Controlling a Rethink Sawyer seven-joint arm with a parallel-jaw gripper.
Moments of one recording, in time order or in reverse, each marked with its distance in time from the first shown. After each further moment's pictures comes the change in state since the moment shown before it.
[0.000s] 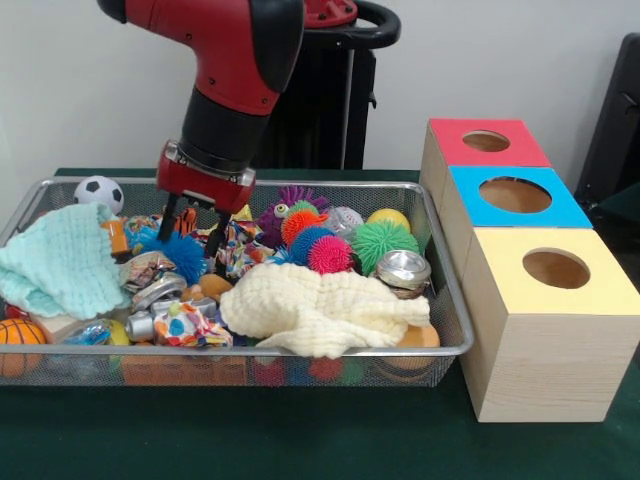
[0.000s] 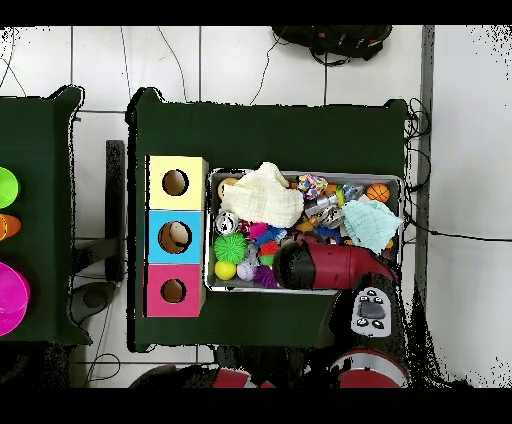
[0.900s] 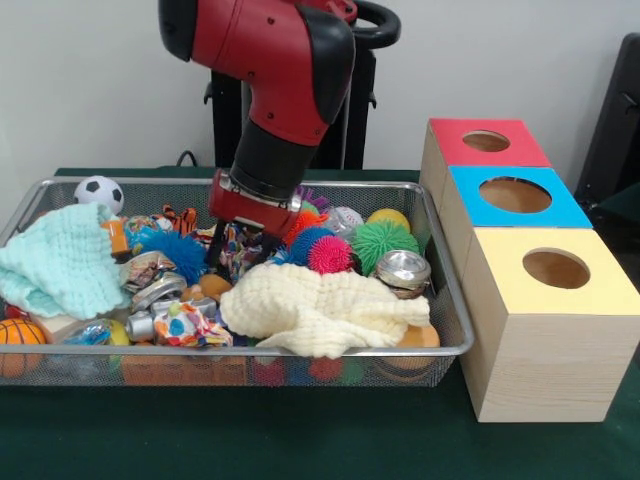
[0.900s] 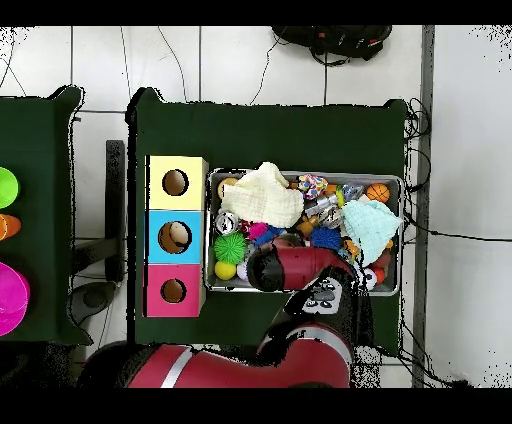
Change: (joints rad) arm 0.127 0.127 -0.062 -0.001 0.087 -0.118 0.000
